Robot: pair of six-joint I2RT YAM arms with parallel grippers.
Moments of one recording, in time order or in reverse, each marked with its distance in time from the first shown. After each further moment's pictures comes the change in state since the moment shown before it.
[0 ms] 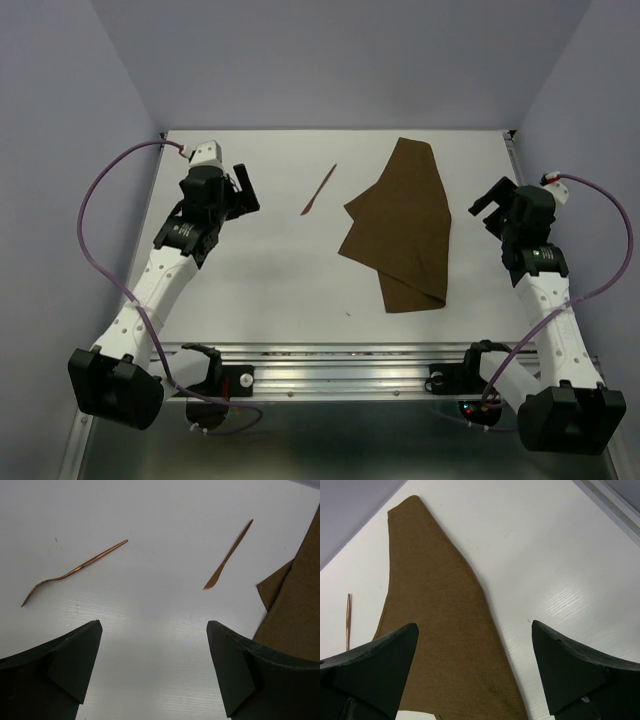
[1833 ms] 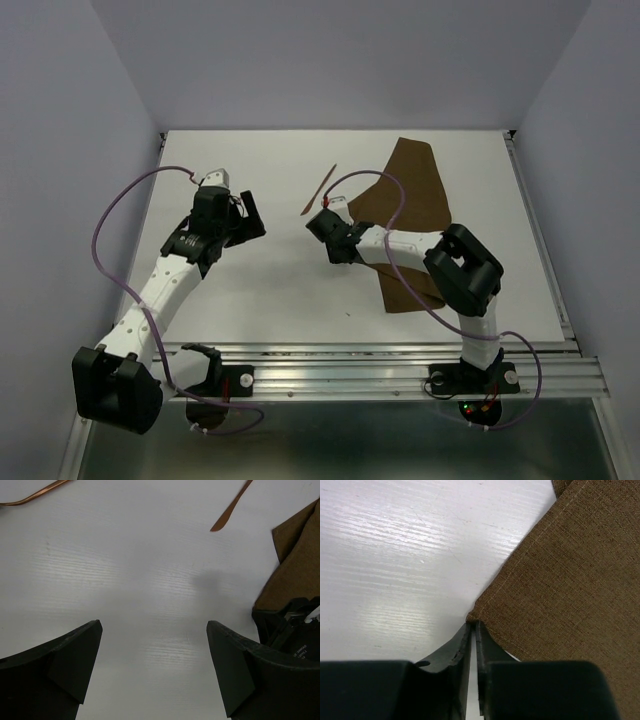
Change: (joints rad) left arm 0.000 -0.019 -0.137 -0.079 0.114 -0.100; right arm 0.945 1.042 0.449 0.008 0.275 -0.057
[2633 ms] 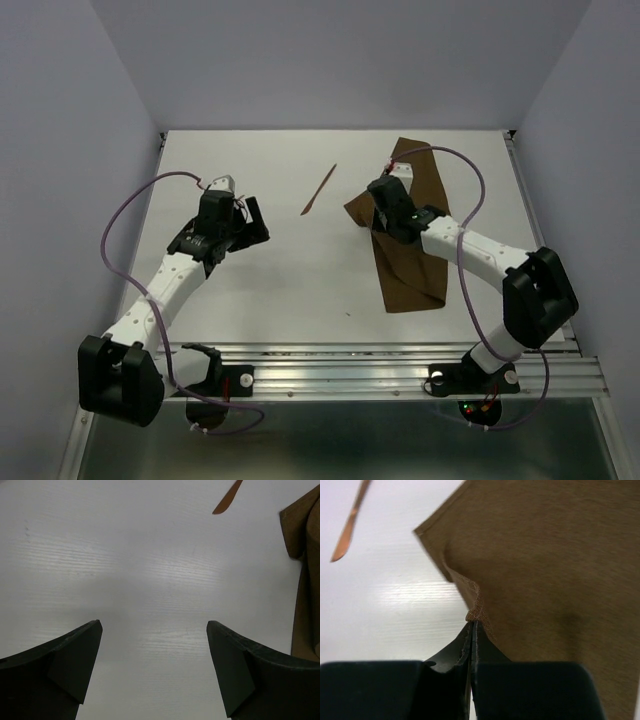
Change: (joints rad) left arm 0.000 0.028 -0.054 0.039 0.046 -0.011; right arm -0.213 -0.384 -0.167 0.059 -0.025 0.006
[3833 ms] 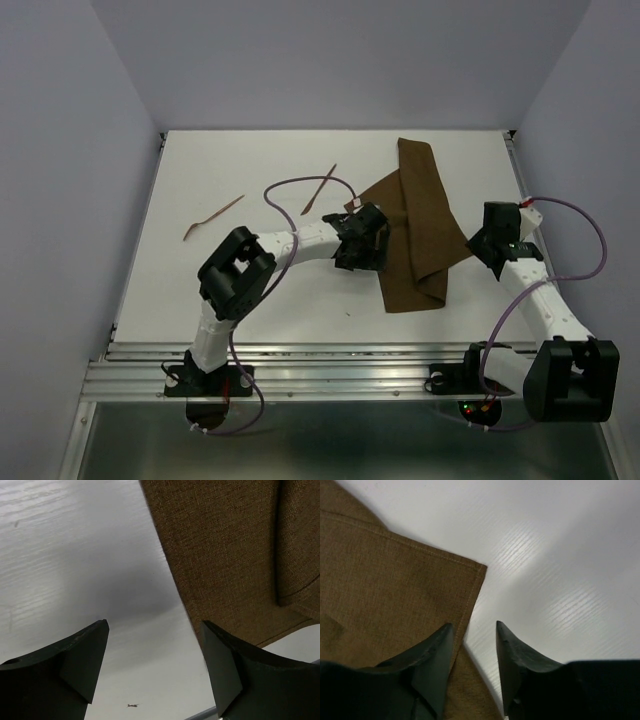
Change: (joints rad) left arm -0.635 0.863 0.595 -0.056 0.037 -0.212; right arm -0.673 -0.490 -0.414 -0.148 -0.076 0.160
